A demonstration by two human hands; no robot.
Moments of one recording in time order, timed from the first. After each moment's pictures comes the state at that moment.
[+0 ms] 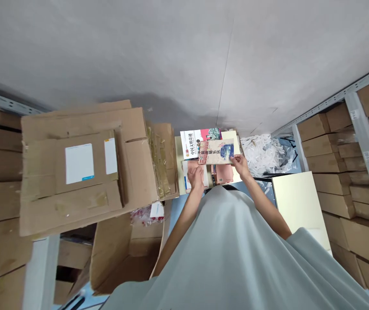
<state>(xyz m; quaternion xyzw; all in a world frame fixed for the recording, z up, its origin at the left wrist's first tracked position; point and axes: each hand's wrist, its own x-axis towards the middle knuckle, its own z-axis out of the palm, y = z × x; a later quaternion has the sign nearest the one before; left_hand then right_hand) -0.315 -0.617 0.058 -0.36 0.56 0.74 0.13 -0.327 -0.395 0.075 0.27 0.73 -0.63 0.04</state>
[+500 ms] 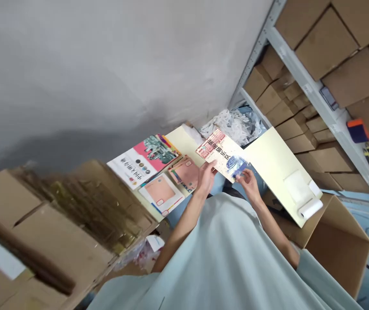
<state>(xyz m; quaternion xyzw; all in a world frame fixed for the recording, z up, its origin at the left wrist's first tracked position) -0.270 -0.443 0.132 -0.10 0.44 0.80 0.40 -0.103 -0.338 0.163 0.45 0.60 -0.63 -0.20</state>
